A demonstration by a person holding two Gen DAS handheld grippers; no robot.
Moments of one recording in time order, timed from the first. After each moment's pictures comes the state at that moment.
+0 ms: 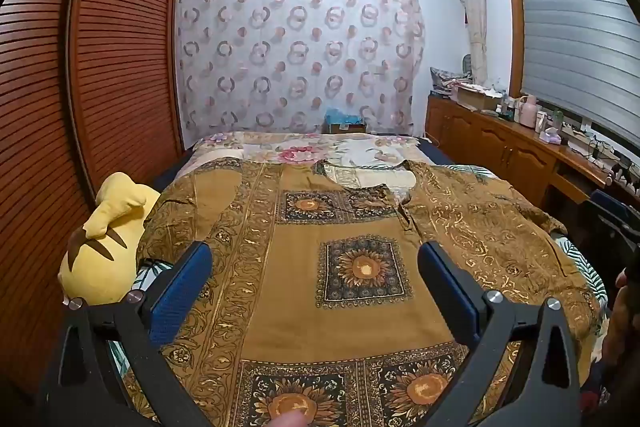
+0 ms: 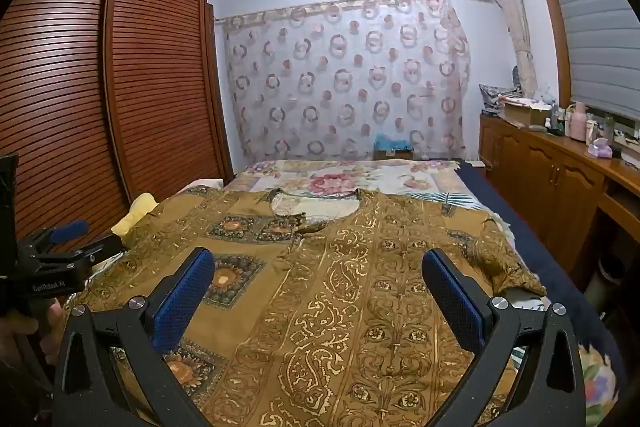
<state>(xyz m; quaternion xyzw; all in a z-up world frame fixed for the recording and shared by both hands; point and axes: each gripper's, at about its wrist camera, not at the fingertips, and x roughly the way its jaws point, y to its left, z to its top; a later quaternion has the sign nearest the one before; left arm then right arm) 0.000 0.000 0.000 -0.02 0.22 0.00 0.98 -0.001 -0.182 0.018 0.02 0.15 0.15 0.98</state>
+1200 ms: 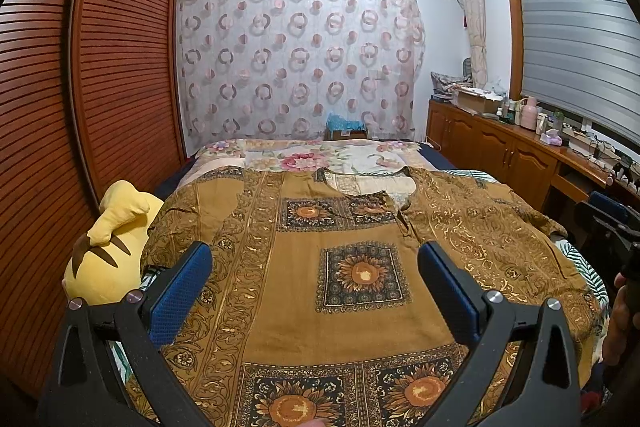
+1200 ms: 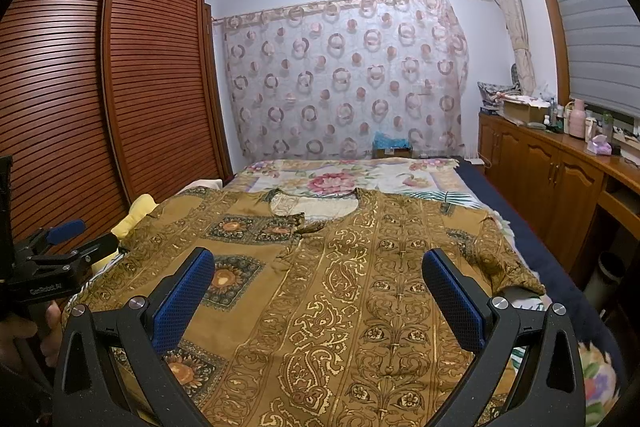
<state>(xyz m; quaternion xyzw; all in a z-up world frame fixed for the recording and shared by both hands) -0.002 0.001 0.008 -0.02 0.21 0.01 0.98 0.002 -0.184 0.018 0.02 0.16 0.15 0.97</state>
